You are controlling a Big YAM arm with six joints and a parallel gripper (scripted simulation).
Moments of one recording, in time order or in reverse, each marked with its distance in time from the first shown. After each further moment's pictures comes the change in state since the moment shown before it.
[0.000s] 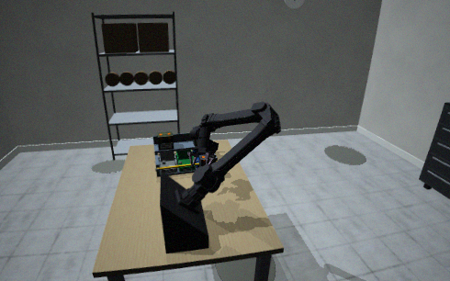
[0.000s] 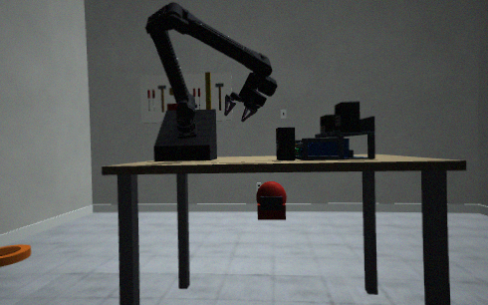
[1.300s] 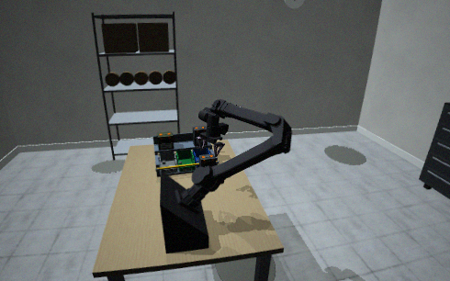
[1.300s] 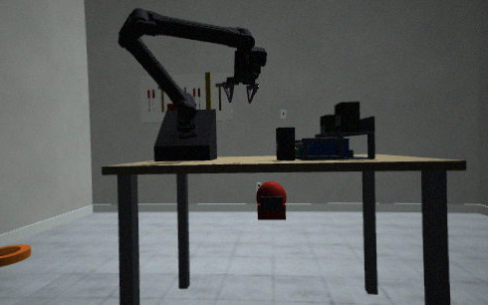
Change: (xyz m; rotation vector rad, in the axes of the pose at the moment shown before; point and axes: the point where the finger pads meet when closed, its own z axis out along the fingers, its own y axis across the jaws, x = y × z) arm -0.021 -0.029 -0.077 -0.284 -0.384 0.039
